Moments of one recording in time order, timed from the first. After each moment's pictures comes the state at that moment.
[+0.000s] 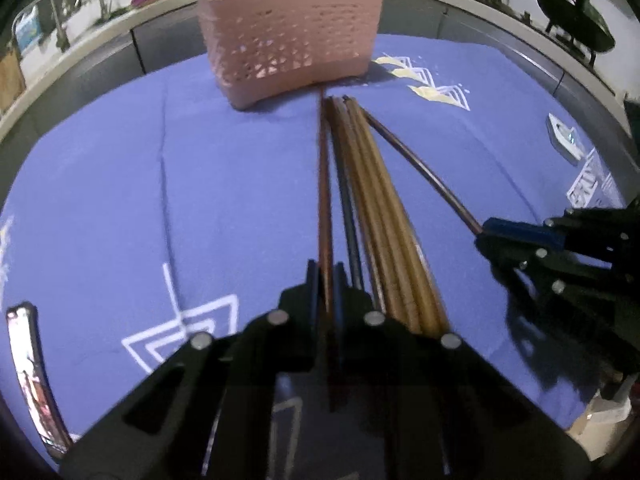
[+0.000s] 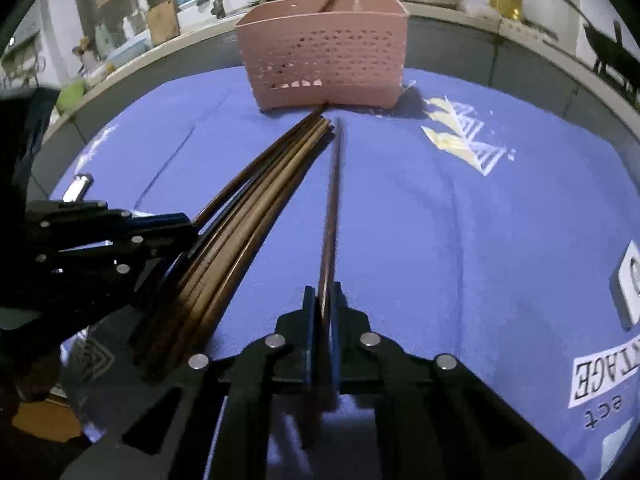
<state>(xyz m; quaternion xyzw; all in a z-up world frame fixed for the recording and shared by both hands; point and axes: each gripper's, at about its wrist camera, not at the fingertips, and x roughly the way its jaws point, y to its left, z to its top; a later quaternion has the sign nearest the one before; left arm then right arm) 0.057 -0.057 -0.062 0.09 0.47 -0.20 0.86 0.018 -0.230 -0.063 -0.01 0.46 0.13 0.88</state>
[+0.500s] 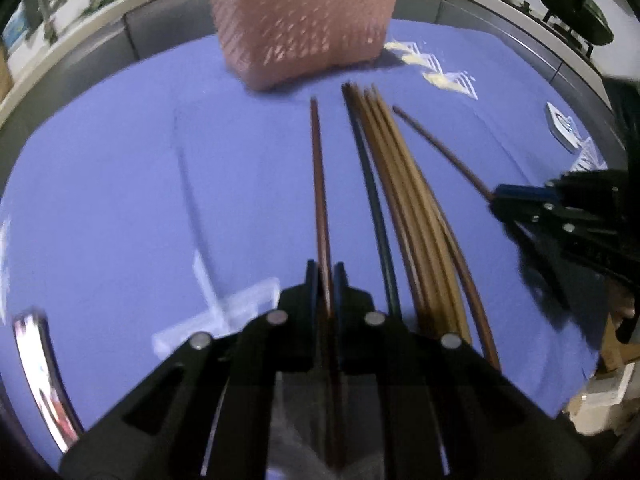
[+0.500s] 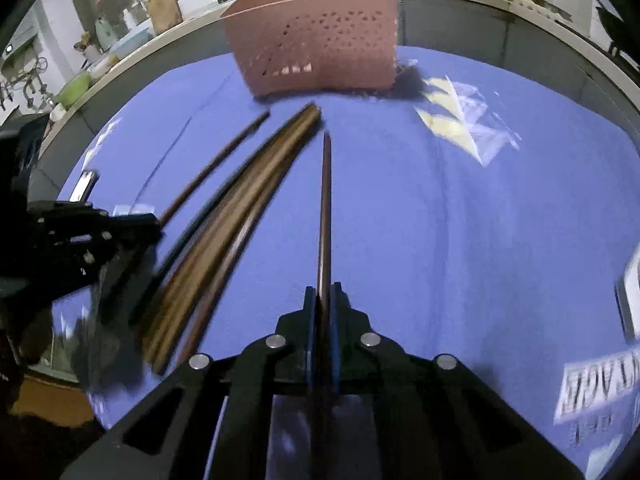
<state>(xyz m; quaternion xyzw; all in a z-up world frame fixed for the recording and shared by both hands) 0.080 -0.047 -0.057 0.11 0.49 -0.22 0.83 0.060 -0.234 -0.056 -0.01 0.49 0.15 0.86</state>
